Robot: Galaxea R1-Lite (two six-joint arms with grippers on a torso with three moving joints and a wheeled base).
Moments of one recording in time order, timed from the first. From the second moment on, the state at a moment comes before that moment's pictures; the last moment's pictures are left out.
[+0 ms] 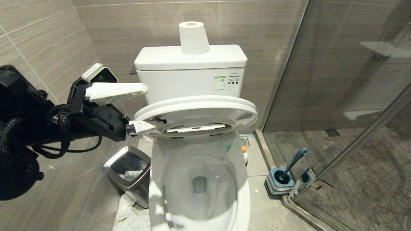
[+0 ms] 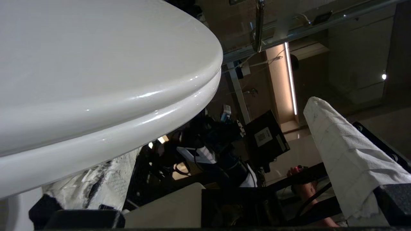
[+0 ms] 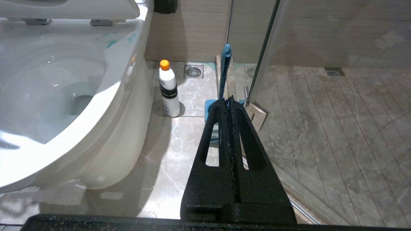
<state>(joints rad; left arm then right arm) -0.19 1.60 -0.79 -1.21 -1.27 -1.29 0.00 0.00 0.00 -0.01 0.00 0.00</state>
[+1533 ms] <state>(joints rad) -0.14 2.08 -1.58 -0.92 -0.86 -1.20 0.00 0.00 0.00 -0.01 0.00 0.00</state>
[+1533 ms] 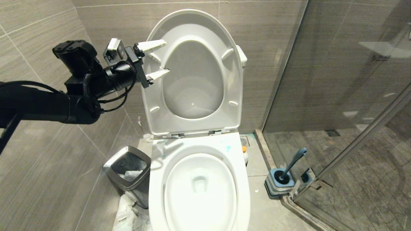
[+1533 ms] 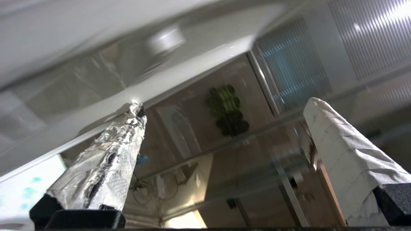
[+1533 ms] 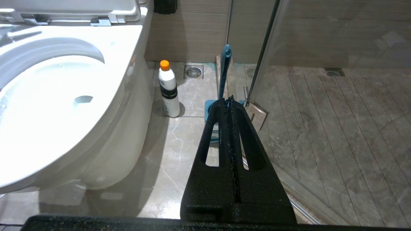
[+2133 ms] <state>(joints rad) -0.14 2.19 -1.65 -0.92 -0.73 -1.18 0.00 0.00 0.00 -0.01 0.00 0.00</state>
